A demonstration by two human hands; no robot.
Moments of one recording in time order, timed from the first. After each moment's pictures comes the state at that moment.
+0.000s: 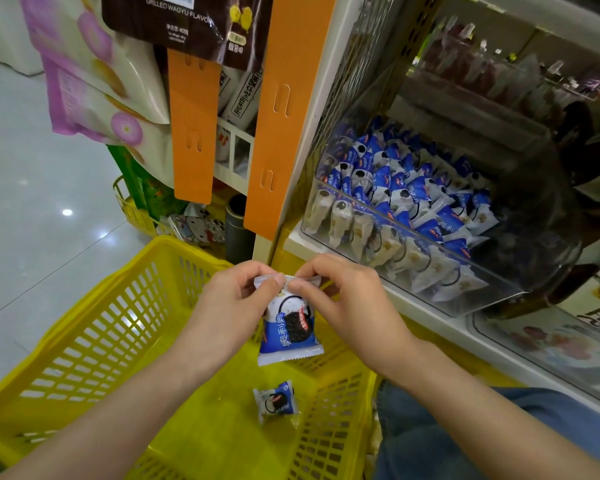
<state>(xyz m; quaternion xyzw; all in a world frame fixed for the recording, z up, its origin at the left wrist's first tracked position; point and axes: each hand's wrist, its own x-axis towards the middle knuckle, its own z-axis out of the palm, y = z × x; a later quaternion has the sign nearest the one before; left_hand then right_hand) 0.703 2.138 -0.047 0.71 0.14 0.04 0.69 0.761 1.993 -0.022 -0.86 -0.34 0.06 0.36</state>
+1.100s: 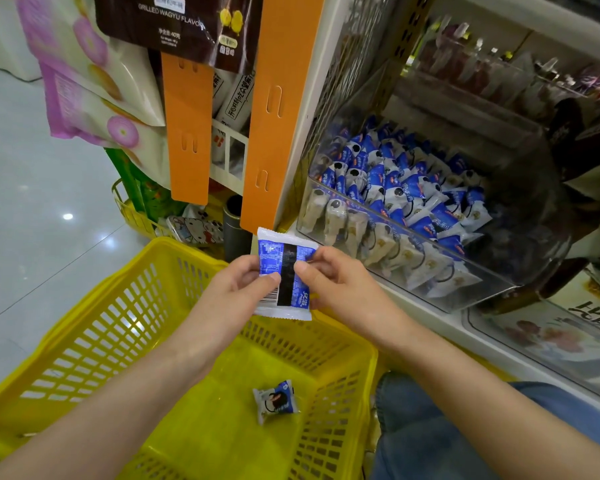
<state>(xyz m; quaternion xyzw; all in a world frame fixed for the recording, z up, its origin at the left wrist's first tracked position) 0.705 2.134 -0.039 0.64 0.18 -0.01 0.75 0.768 2.002 -0.017 -0.80 -0.14 0.26 0.52</state>
